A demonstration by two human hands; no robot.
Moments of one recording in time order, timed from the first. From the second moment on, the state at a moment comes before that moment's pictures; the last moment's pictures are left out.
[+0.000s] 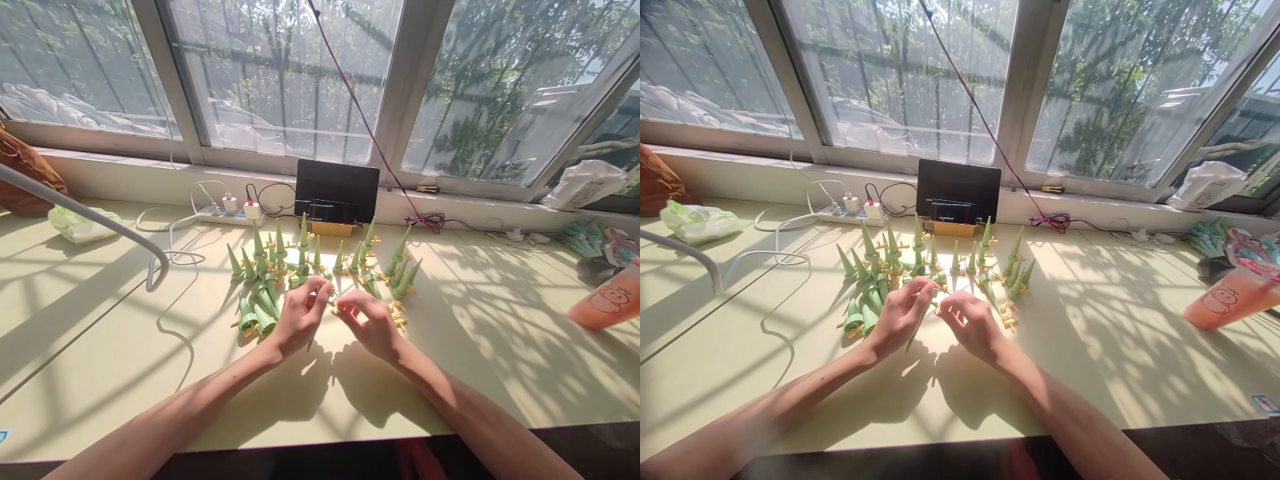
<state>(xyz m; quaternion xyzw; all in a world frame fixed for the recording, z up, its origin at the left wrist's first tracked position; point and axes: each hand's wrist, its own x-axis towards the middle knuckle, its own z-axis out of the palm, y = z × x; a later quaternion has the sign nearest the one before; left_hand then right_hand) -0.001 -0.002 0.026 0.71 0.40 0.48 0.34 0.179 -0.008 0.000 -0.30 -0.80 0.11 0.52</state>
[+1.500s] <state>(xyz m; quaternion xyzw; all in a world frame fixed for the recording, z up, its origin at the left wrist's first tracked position) 0.022 0.033 0.051 0.80 0.40 0.39 0.22 0.187 0.010 -0.004 -0.38 -0.70 0.14 0.59</state>
